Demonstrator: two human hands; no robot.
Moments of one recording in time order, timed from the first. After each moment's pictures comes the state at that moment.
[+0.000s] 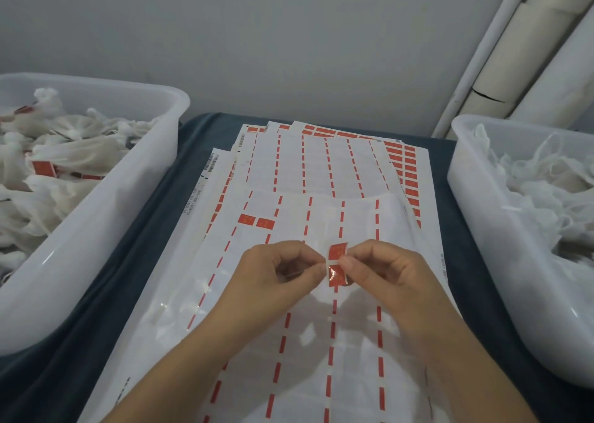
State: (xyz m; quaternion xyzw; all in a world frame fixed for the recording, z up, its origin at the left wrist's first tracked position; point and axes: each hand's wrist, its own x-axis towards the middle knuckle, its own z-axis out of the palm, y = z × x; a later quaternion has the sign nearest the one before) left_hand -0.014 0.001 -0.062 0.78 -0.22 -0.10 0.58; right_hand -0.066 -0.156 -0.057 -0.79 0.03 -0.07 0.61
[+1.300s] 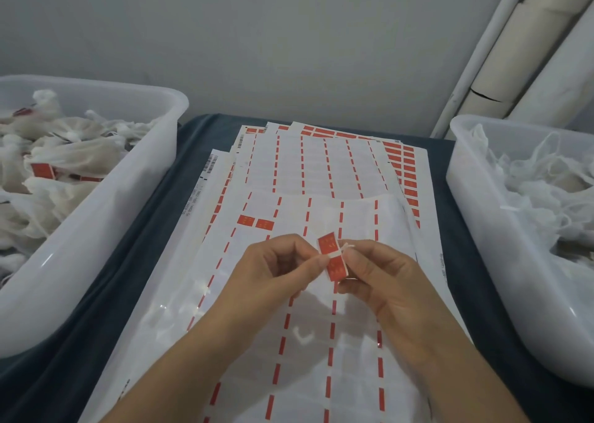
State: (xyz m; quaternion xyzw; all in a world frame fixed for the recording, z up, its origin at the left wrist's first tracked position) left_hand -0.015 0.000 -0.055 0.70 -0.18 -0.18 0.67; right_hand -0.064 -0.148 -0.057 -0.66 0.12 -0.03 0.74
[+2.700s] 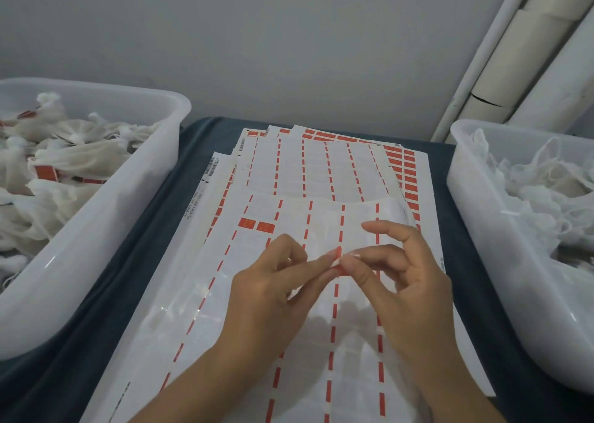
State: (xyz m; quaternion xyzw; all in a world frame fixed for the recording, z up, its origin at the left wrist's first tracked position) left_hand -0.020 -0.007 -0.075 0.80 -0.32 0.24 0.45; right_hand -0.073 -0.139 -0.053 -0.82 0.05 -0.29 0.49
